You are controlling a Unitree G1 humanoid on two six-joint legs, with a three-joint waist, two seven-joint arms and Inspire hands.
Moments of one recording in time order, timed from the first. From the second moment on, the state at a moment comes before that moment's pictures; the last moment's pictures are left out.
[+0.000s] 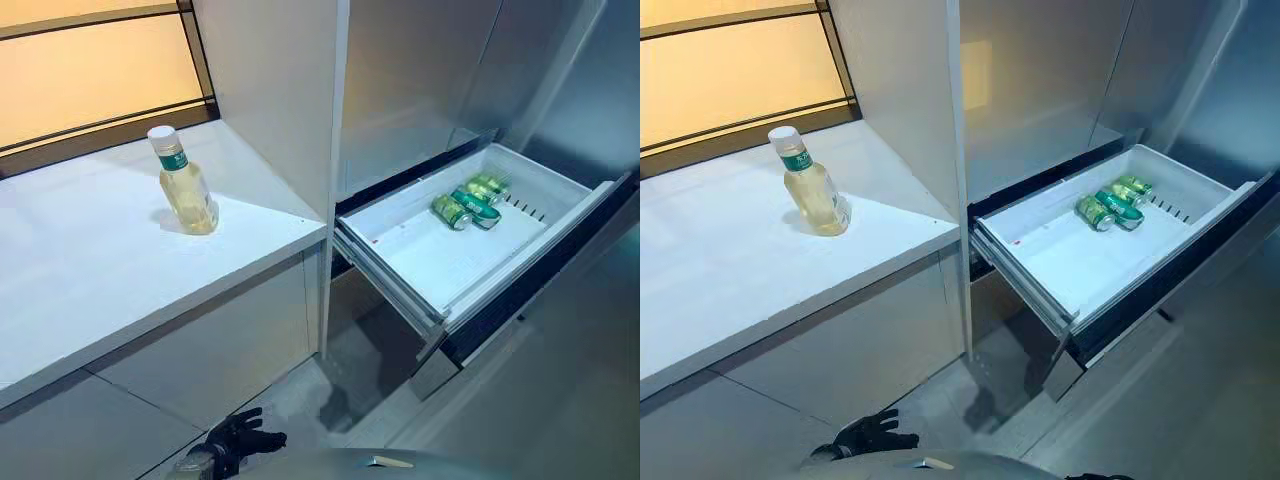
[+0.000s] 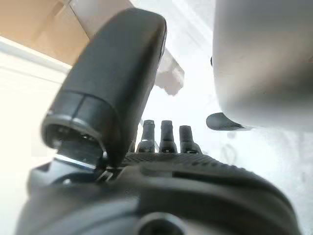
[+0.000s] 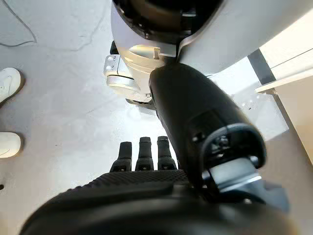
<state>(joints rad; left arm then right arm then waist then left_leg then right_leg) 0.03 0.23 -0.23 1.17 -0.32 -0.05 -0.15 0.04 -0.28 0.23 1.27 0.10 0.17 0.16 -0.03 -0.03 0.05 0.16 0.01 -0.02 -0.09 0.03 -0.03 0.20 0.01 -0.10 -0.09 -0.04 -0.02</state>
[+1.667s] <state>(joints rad) -0.17 0.47 -0.67 0.50 0.20 -0.25 -0.16 0.00 -0.32 0.29 1.23 0.08 0.17 0.20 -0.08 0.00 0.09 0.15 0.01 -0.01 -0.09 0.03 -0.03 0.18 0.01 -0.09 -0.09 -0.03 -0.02</state>
